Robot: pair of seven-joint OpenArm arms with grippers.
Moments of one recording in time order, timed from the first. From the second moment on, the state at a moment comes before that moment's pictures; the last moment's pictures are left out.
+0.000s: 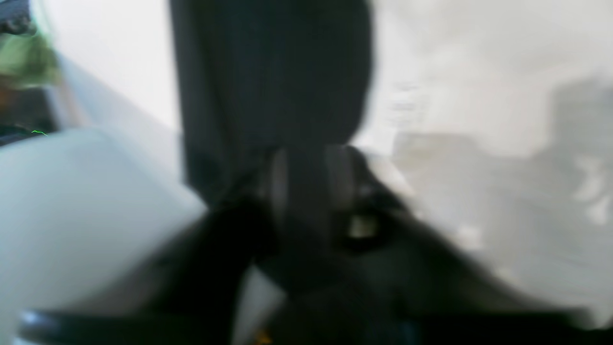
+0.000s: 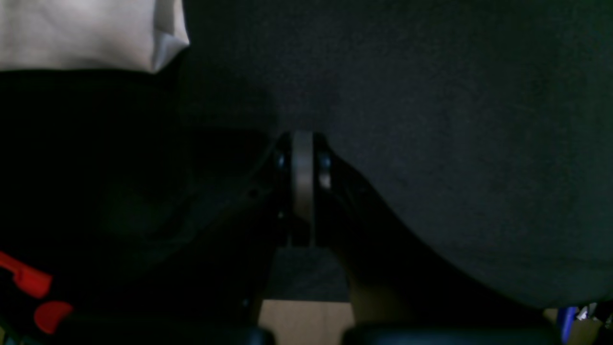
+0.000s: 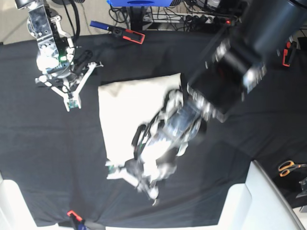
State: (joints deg) left arm -27.3 -4.0 40.7 78.7 18.3 -33.8 58.0; right arm -13.7 12.4 -13.4 96.3 0.0 -4.9 -56.5
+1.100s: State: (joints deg) left arm 13.1 -2.4 18.4 93.1 33.5 -28.6 43.7; right arm -10.0 12.0 -20.3 96.0 0.0 -0.3 -56.5
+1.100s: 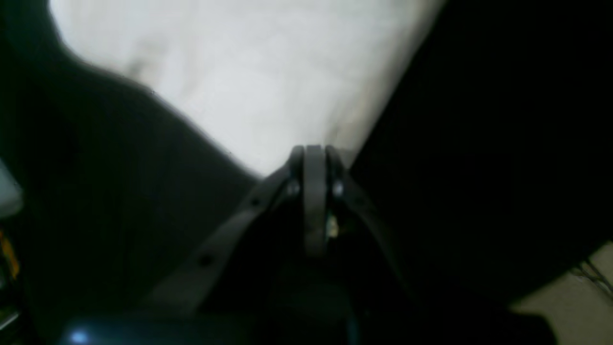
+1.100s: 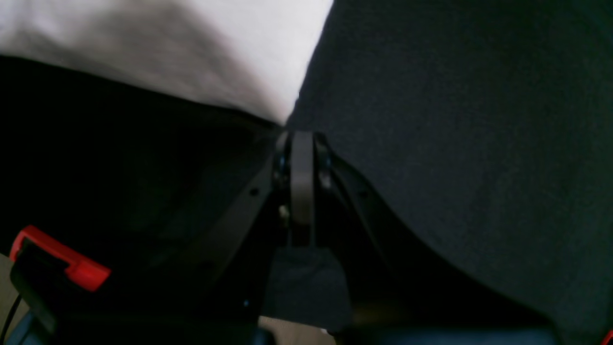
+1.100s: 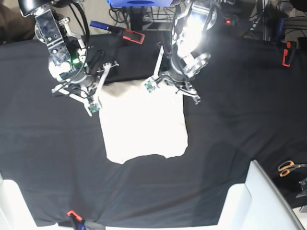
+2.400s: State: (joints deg) left arm 41.6 -12.8 12.2 109.5 10.4 -9.0 19.4; right arm -26.3 20.0 -13.5 107.3 -6.6 -0.4 -32.7
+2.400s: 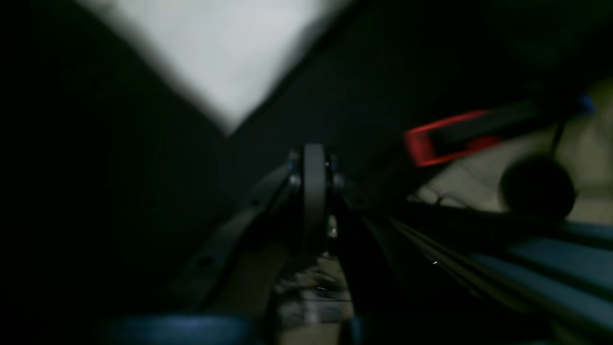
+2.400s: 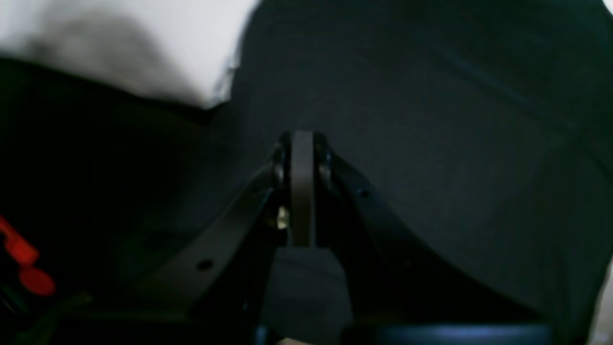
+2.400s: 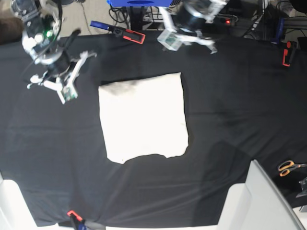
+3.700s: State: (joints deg) left arm 39.2 -10.0 11.3 52.8 12.3 -9.1 7.8; right arm -29.3 14.0 -0.2 47.8 6.0 0.0 -25.6
